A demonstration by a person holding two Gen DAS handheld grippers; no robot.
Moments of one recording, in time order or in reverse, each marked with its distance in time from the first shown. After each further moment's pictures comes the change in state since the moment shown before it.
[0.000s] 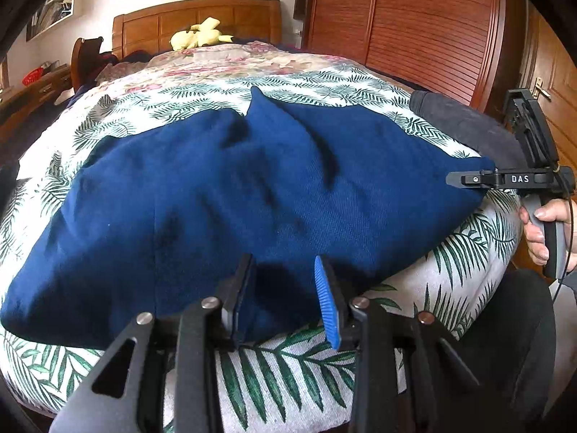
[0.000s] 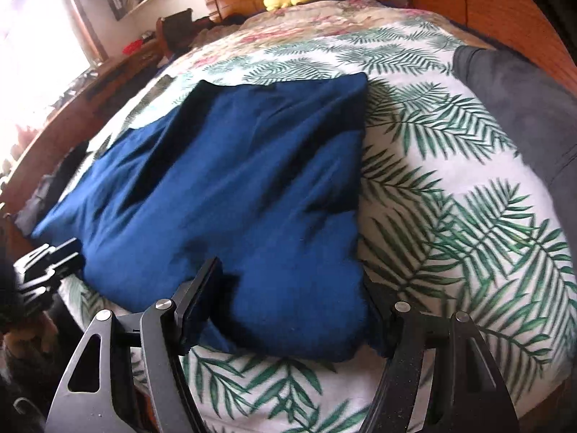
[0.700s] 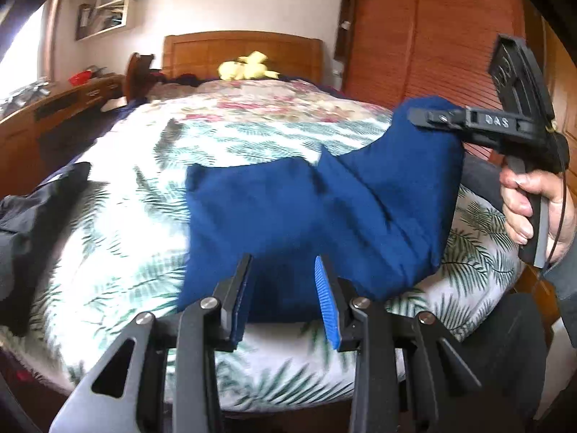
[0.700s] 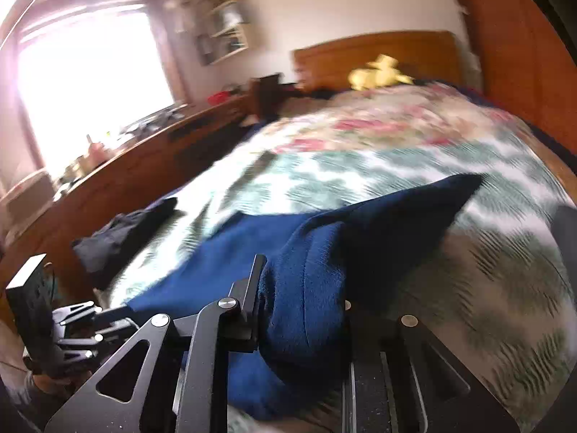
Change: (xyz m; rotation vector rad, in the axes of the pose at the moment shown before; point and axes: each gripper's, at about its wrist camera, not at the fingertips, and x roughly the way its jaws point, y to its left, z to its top) left arm -0.114 0.080 -0.010 -0.103 -0.158 0.110; right arm -0.040 0.166 0.082 -0.209 -0.301 0.234
